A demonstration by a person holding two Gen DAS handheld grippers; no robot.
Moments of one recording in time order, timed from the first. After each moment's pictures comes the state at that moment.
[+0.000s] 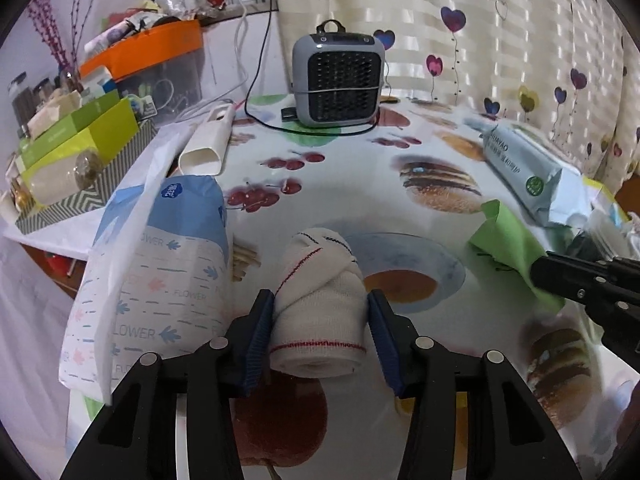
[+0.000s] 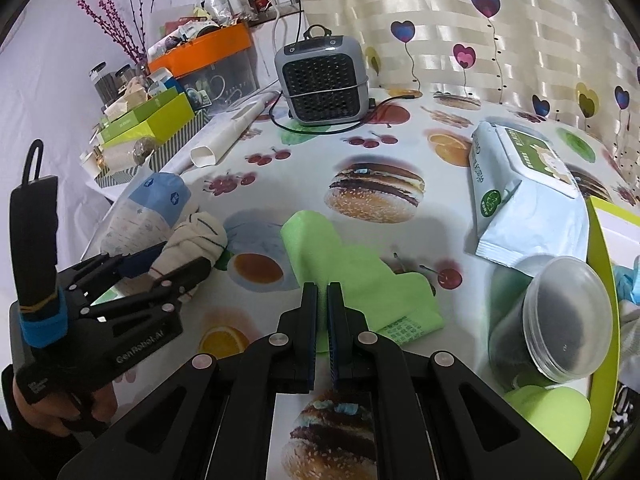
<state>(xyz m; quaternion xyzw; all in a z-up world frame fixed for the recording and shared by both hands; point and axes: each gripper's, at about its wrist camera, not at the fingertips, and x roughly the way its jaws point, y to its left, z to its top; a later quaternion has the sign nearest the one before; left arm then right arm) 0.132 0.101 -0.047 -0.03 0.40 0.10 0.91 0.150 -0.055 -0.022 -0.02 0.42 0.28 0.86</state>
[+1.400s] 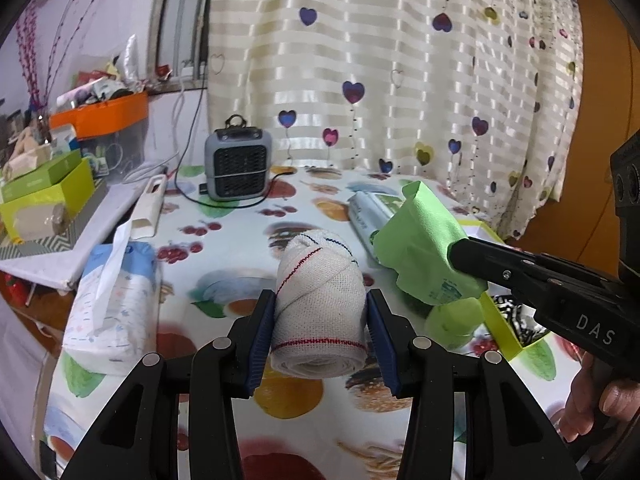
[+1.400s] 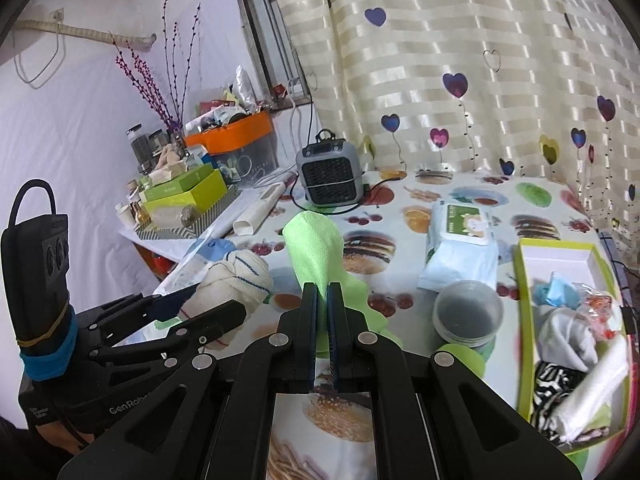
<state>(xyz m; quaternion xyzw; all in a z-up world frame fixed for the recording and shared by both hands) 0.054 0.018 0.041 -0.06 0.30 -0.02 0.95 0.073 -0.126 0.065 0.03 0.31 0.30 0.90</state>
